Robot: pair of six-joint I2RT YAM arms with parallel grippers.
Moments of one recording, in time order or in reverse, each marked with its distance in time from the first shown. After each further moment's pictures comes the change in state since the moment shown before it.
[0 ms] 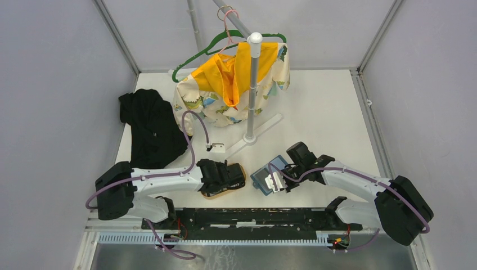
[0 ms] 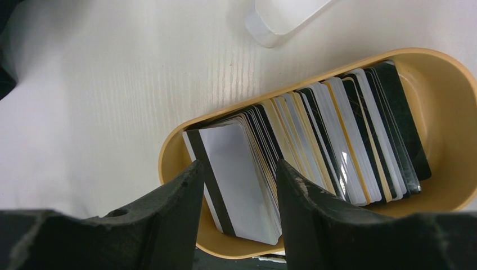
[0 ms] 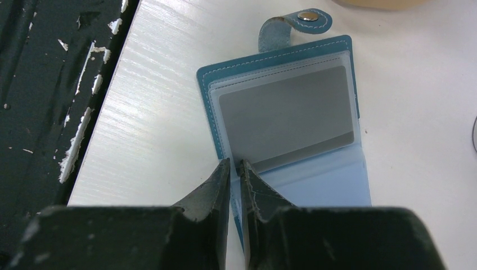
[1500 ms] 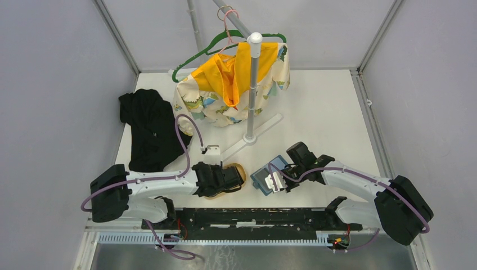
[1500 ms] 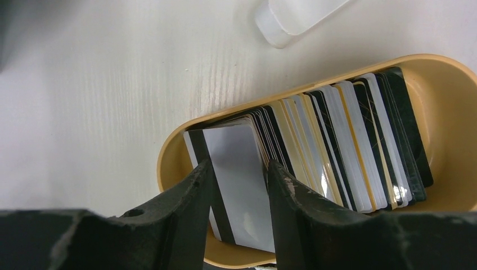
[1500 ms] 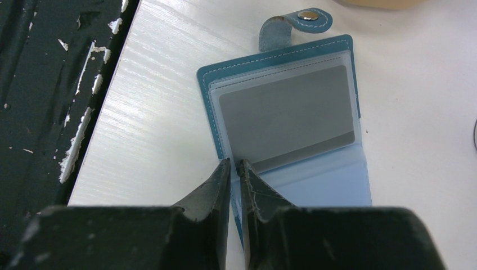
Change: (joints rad) left arm -0.011 -0.048 -0.079 0.058 -0.022 -0.066; right arm 0.000 0.002 0.000 0.000 0.000 0.000
